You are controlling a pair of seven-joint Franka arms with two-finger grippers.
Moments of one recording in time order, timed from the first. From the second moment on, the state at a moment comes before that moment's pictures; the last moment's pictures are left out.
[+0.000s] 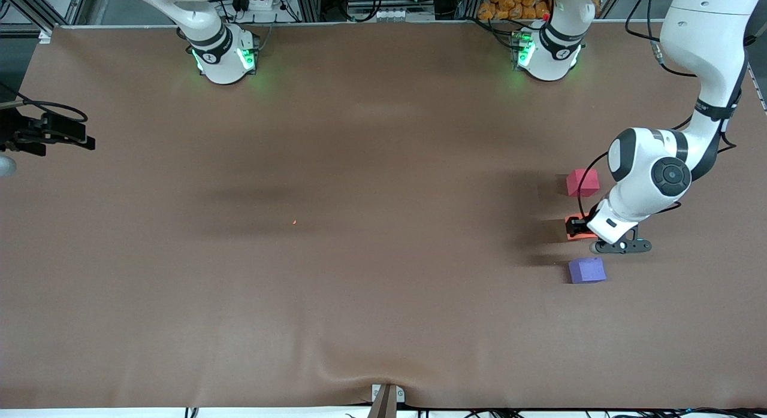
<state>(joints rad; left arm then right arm) 0.18 0.42 -0.21 -2.09 0.15 2.54 -0.14 -0.02 0.12 -0.07 -1.41 0.08 1.35 -0.16</state>
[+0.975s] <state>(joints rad) 0.22 0.46 -0.21 -2.12 0.24 2.61 -0.14 -0.02 0.12 -0.07 -1.41 0.08 1.35 -0.16</state>
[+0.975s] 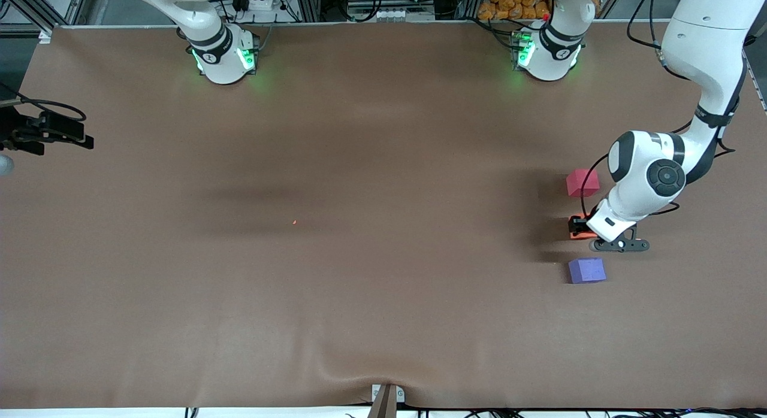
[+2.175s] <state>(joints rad) 0.23 0.46 -0.22 -2.12 0.26 2.61 -0.14 -0.02 0.12 -0.07 -1.40 0.08 1.35 -0.16</state>
